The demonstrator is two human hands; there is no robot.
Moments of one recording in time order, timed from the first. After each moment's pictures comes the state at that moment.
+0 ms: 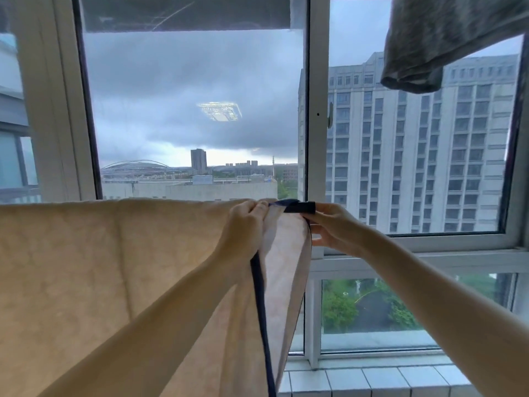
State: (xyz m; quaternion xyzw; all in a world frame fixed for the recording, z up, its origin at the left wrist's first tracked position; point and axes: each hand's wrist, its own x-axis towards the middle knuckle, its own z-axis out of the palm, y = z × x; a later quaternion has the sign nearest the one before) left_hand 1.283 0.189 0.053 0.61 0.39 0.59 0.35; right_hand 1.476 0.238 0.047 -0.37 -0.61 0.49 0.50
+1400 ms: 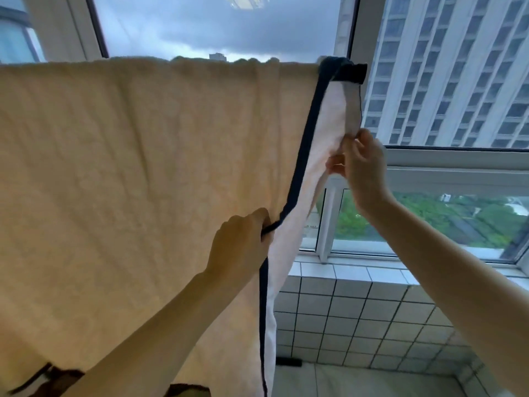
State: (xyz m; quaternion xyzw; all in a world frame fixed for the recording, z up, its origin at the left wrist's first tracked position) left_hand 1.236 0.147 -0.127 0.76 0.54 0.36 0.01; right_hand 1.435 0.208 -0.051 -0.40 -0.54 0.27 0.69
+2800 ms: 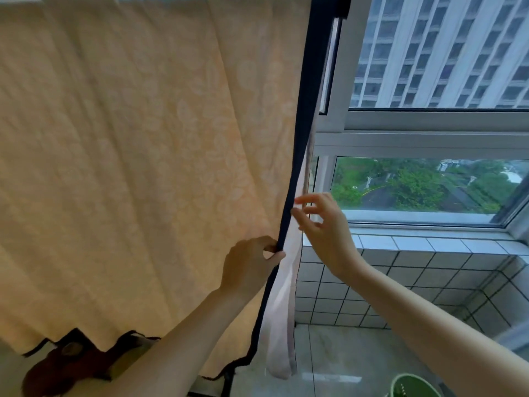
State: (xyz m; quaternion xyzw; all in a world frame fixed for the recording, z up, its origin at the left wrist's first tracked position) left_hand 1.270 0.153 -0.239 0.73 0.59 0.31 0.16; right_hand 1.428 0.158 -0.189 -0.51 -0.66 0.22 0.51
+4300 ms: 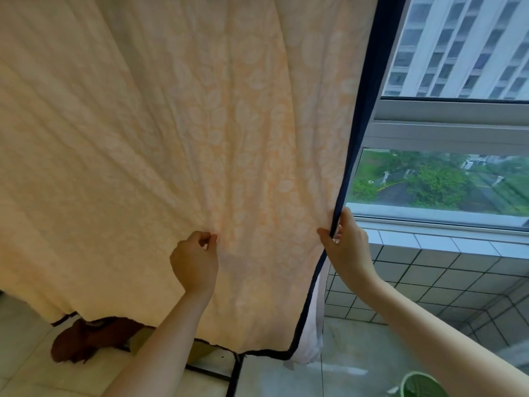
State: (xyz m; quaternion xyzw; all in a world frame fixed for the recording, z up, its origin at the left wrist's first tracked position) left_hand 1.159 0.166 -0.298 0.47 0.74 0.48 0.01; right_hand 1.418 0.156 -0.239 -0.60 -0.64 0.17 0.45
